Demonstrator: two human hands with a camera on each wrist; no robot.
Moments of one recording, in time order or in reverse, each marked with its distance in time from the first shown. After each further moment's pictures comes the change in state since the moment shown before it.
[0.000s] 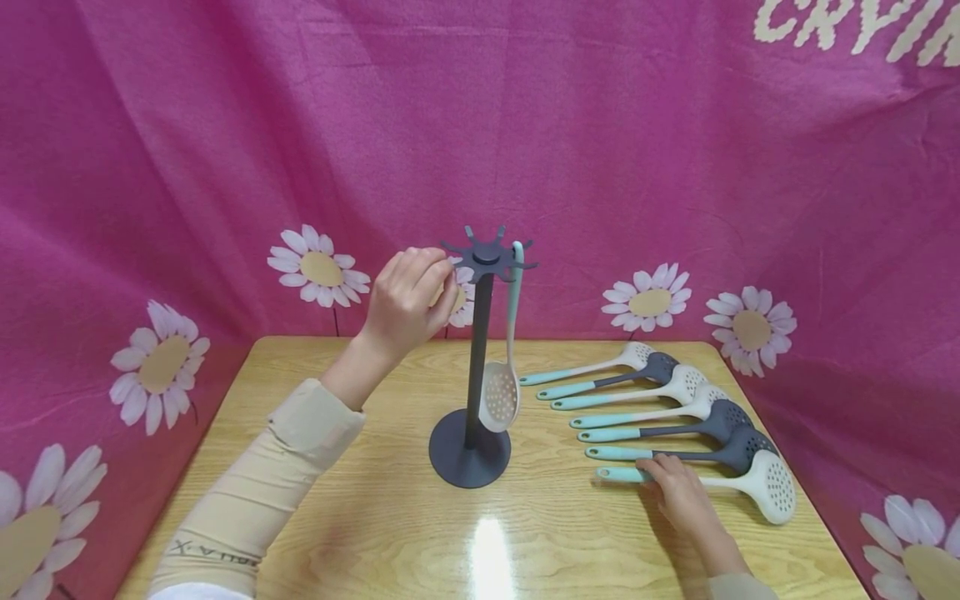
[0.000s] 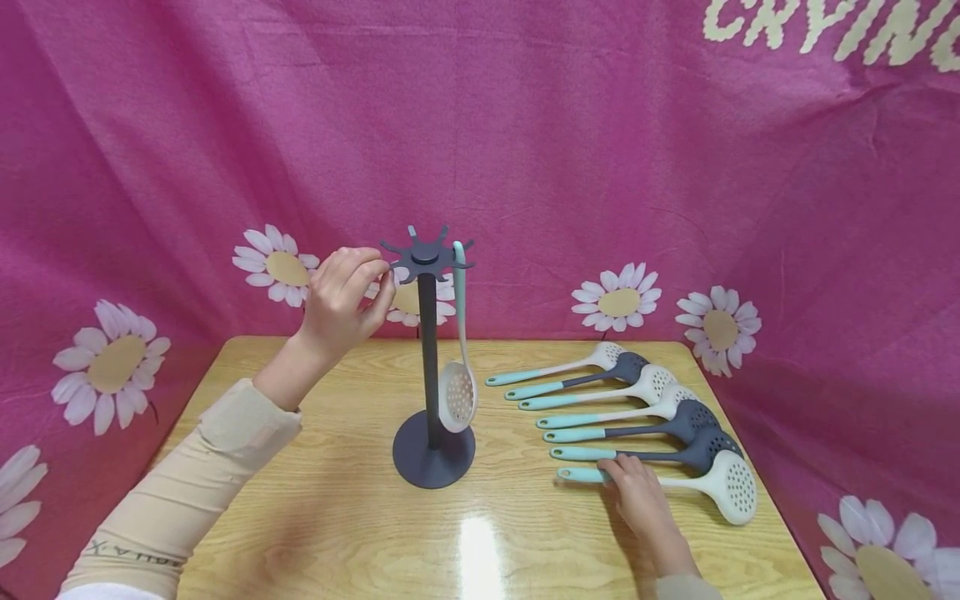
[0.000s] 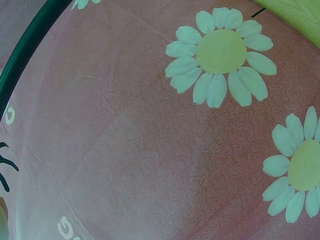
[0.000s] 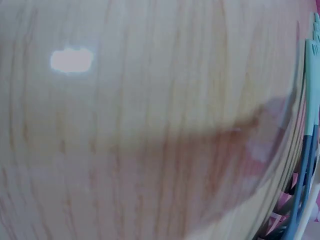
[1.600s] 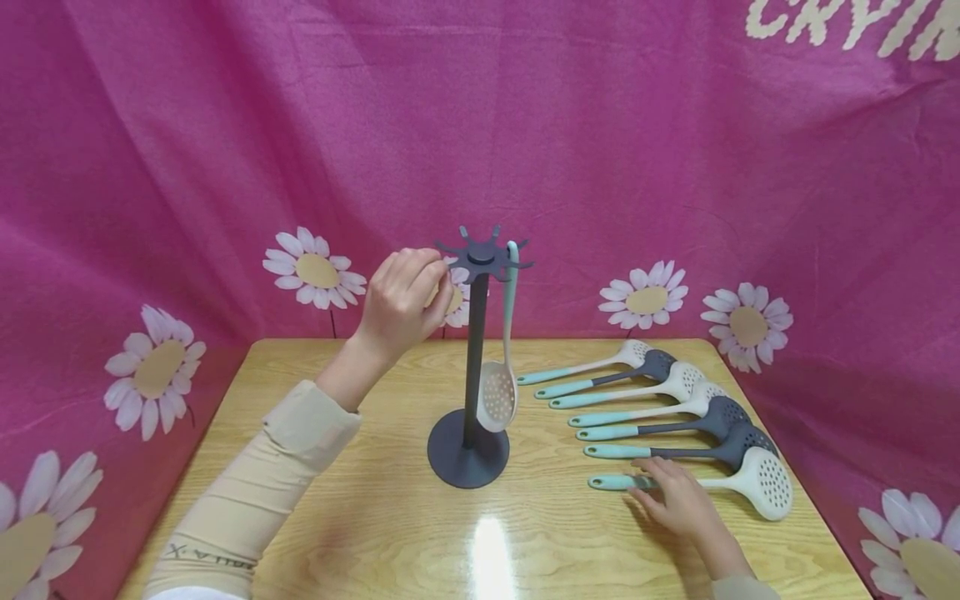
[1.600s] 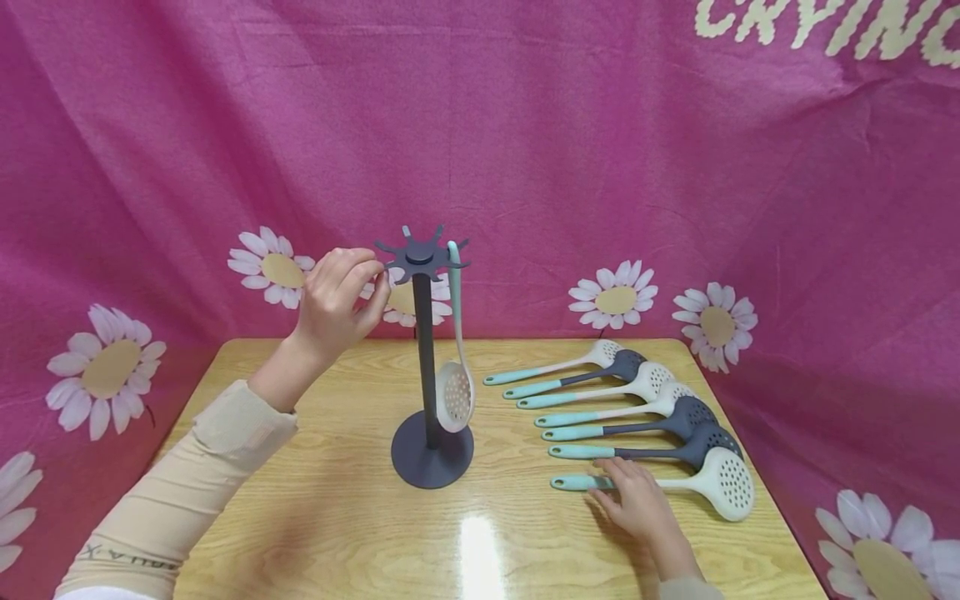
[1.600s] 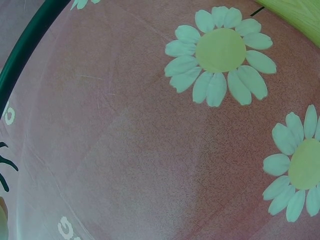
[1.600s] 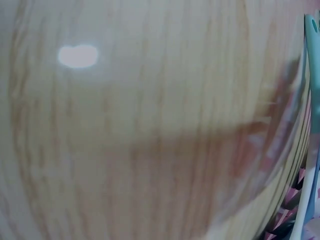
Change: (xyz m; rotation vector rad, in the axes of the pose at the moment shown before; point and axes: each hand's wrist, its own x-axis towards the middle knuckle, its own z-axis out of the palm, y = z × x) left_hand 0.001 0.000 0.000 -0.001 0.001 0.002; right_hand -0.006 -0.001 0.000 0.131 -0.006 0.018
